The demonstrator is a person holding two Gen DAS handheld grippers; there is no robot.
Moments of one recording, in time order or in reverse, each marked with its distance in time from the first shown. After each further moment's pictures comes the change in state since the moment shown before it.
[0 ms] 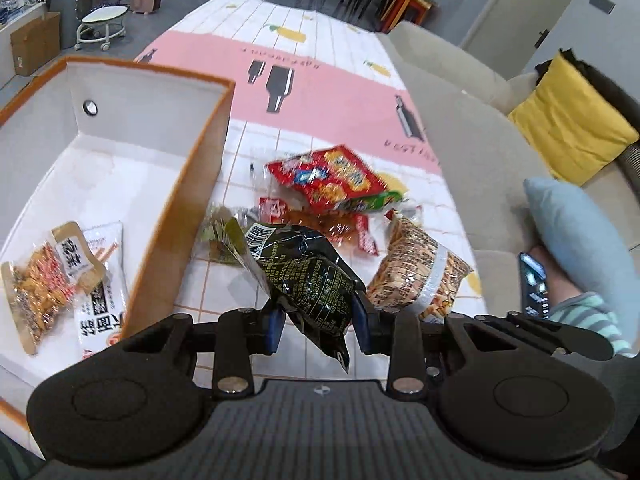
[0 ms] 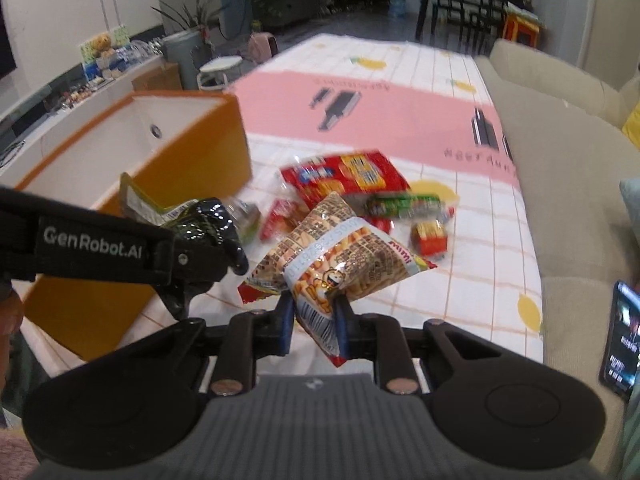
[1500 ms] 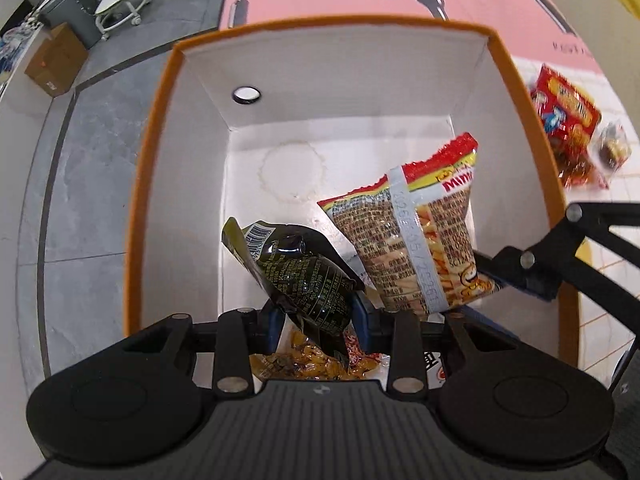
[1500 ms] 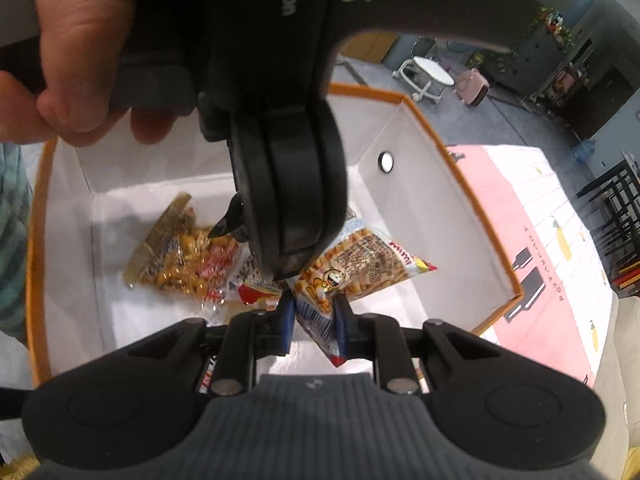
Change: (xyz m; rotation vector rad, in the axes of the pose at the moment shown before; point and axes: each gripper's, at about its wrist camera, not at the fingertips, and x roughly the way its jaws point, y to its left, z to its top) left arm 0.042 0.144 0.086 0.276 0.397 0.350; right arm 0.085 0.213 0.090 -0.825 0.085 0.146
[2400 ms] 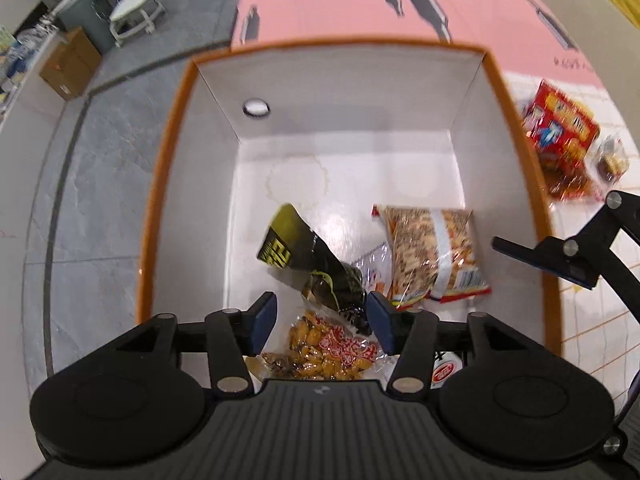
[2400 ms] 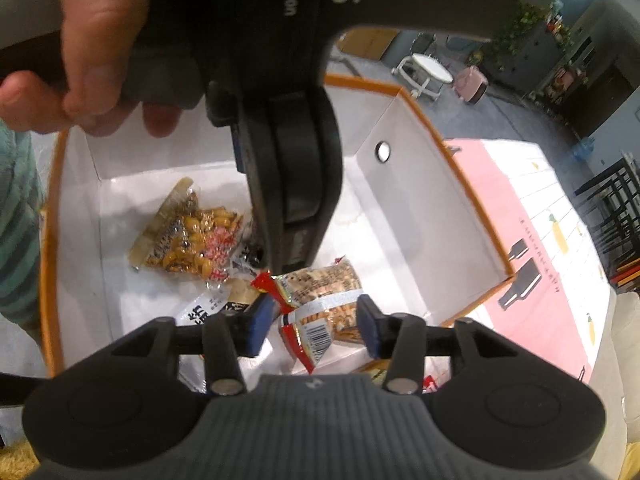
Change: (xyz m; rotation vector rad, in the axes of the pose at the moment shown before) left arm -0.025 -0.003 -0.001 -0.041 -0.065 0.028; right arm -0.015 0.018 0.000 0.003 -0.018 -0.013
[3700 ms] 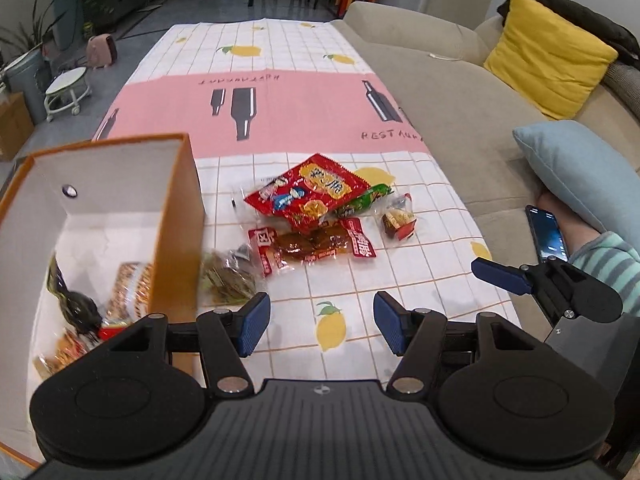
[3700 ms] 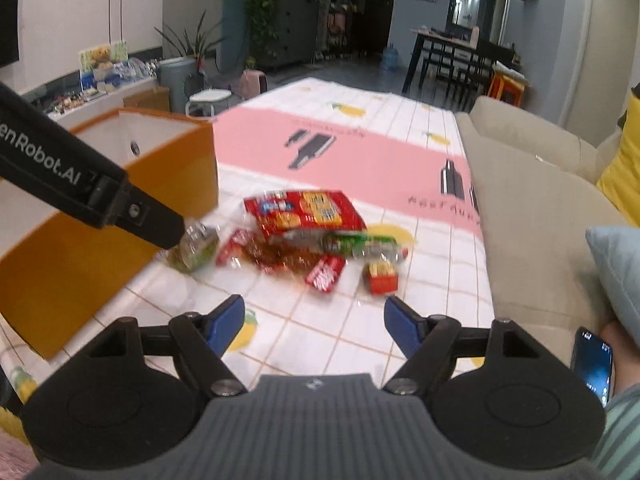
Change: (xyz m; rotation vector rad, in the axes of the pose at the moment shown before) left arm -0.053 -0.174 -0.046 -0.004 -0.331 -0.247; right arm -0.067 -0.078 -0.232 0.725 -0.137 -0.284
